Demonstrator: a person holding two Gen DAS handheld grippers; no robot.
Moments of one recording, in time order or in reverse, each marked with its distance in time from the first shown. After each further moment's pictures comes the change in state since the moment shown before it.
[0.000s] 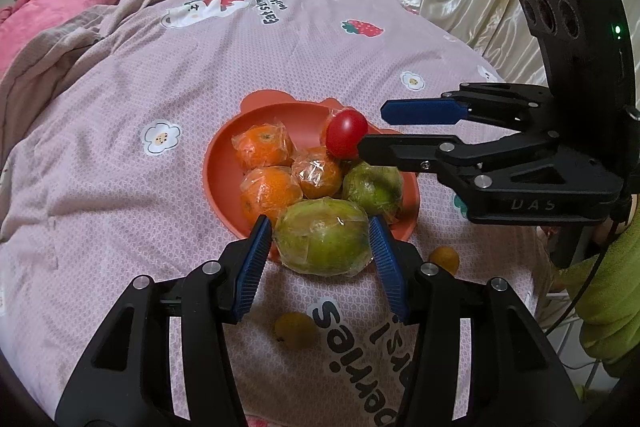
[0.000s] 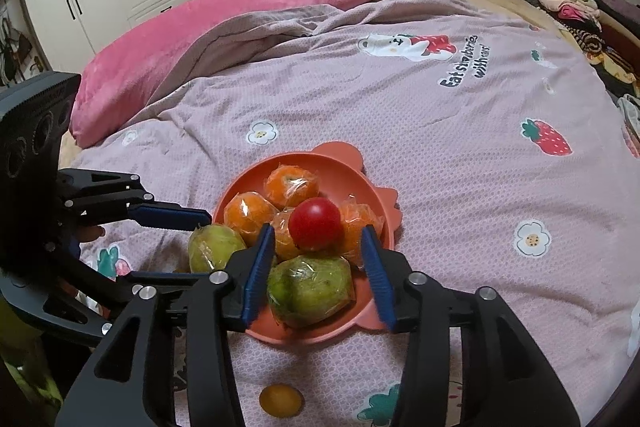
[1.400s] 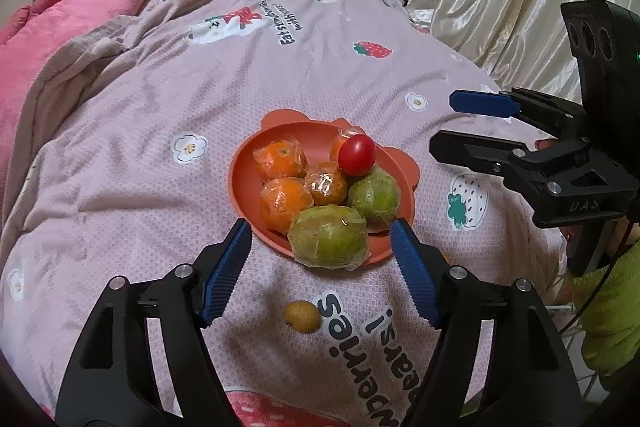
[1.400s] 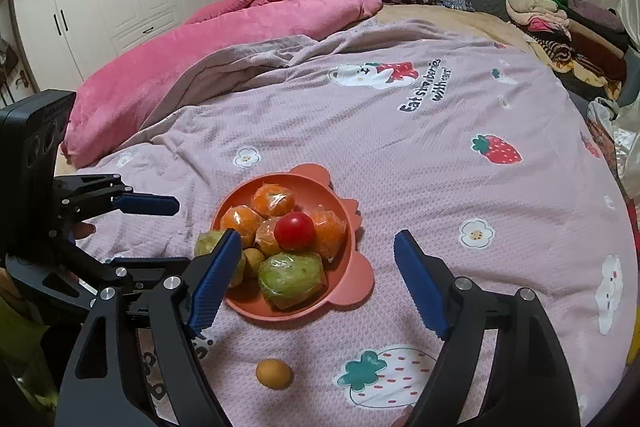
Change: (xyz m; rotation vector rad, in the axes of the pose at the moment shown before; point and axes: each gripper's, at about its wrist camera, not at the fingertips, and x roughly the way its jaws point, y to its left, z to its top) left arm -0.031 -0.001 0.001 -0.033 -0.051 0.047; right arm -0.050 -0.001 -0.005 0.024 -0.082 -0.085
